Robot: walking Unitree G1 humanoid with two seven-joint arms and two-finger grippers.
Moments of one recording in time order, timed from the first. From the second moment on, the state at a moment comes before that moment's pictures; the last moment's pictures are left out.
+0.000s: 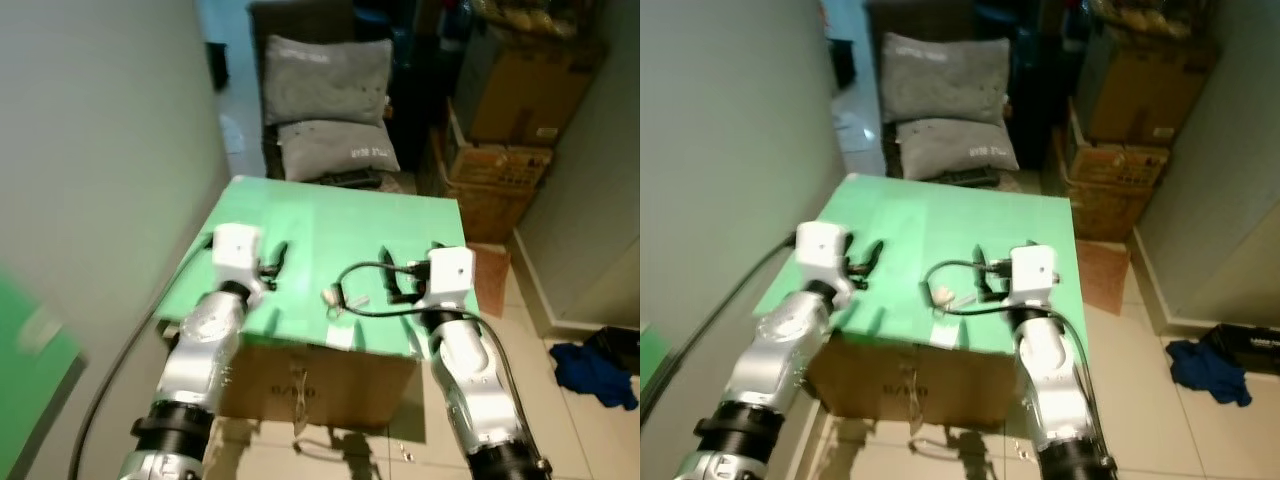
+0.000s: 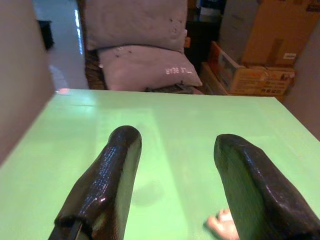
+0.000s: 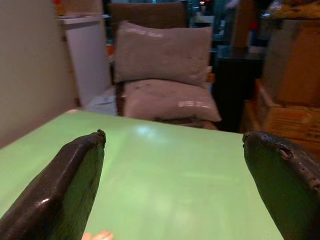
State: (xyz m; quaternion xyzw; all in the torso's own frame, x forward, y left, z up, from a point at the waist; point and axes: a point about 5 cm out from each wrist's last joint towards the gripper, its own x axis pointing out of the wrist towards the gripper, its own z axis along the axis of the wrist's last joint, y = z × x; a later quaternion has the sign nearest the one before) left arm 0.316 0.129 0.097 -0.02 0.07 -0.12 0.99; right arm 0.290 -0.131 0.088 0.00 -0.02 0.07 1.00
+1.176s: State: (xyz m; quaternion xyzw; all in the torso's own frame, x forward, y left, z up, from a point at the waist) left arm 0.315 0.105 0.103 0.07 0.04 -0.19 0.98; right arm 0.282 -0.143 0.072 -0.04 0.03 0.02 1.00
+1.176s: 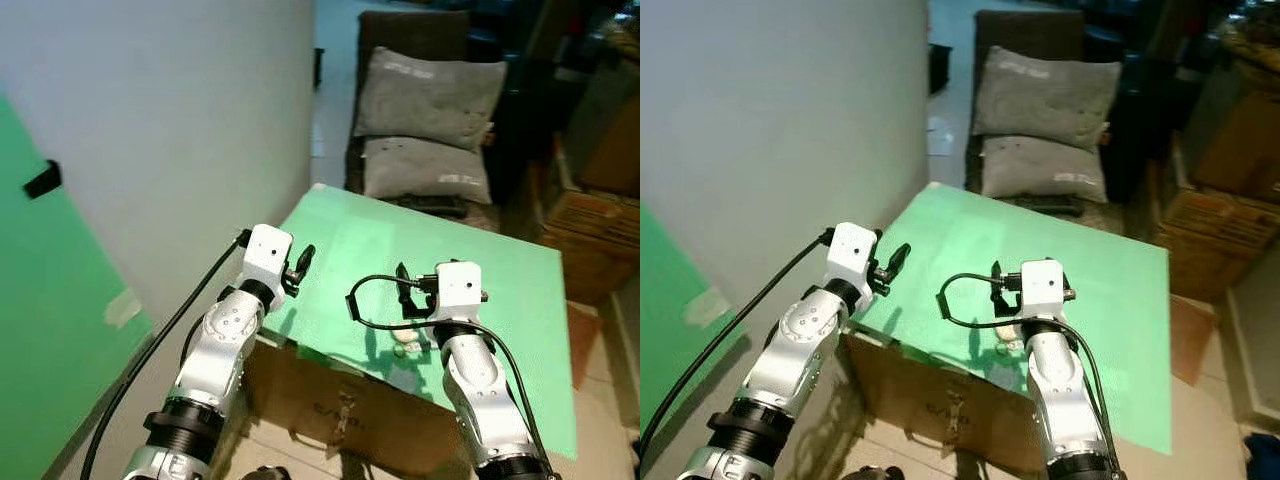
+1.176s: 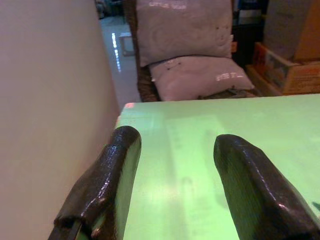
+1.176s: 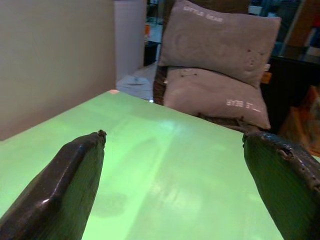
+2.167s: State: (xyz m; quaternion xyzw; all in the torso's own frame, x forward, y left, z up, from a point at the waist) left arm 0.319 0.110 0.100 0.03 0.03 -0.17 0.98; right arm 0.284 -0.151 0.072 -0.06 0.03 0.01 1.00
